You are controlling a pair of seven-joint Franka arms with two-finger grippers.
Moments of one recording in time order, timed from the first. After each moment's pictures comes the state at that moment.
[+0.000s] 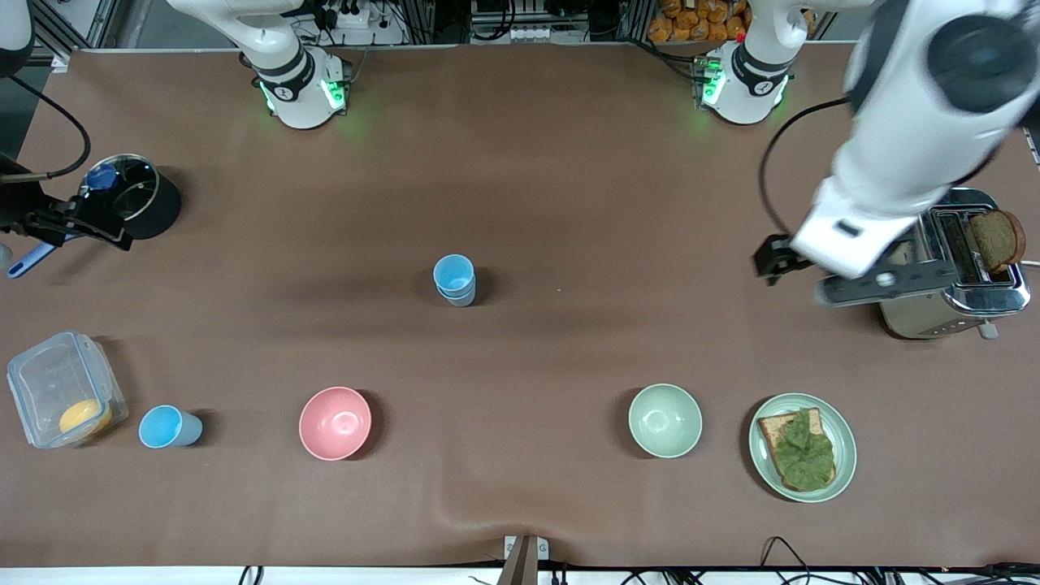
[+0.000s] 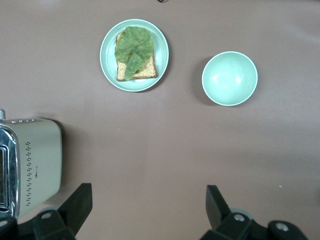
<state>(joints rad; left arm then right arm) -0.14 0.21 -0.18 -1.37 0.15 1.61 -0.40 0.04 0.04 -0.10 -1.58 0.03 1.62 0.02</state>
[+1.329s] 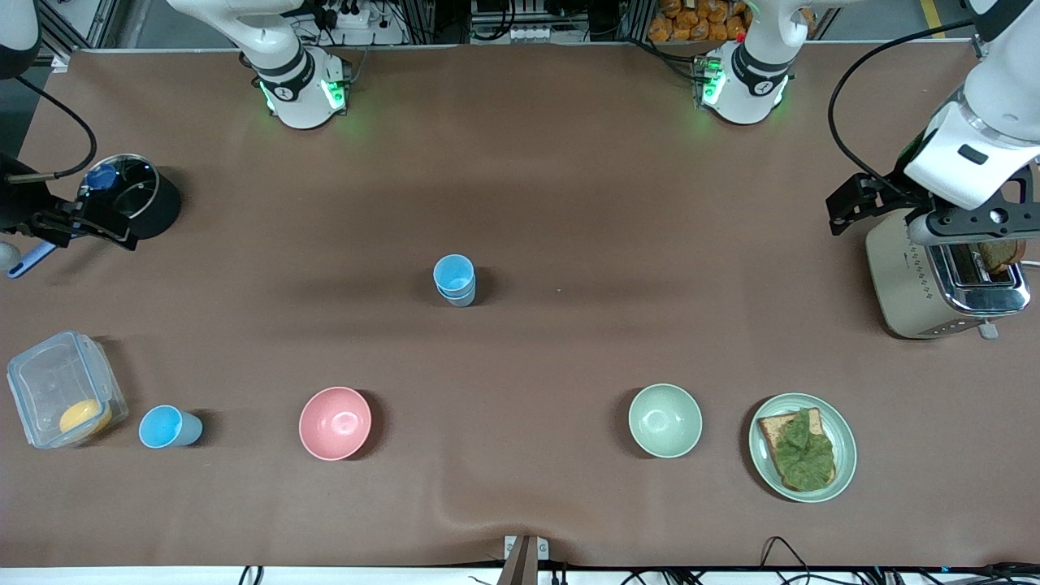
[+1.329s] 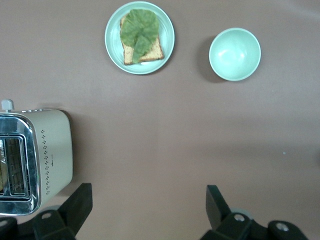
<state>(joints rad) -0.02 0.03 -0.18 -1.55 0.04 1.60 -0.20 0.04 0.04 -0.09 -1.58 0.03 1.62 0.02</state>
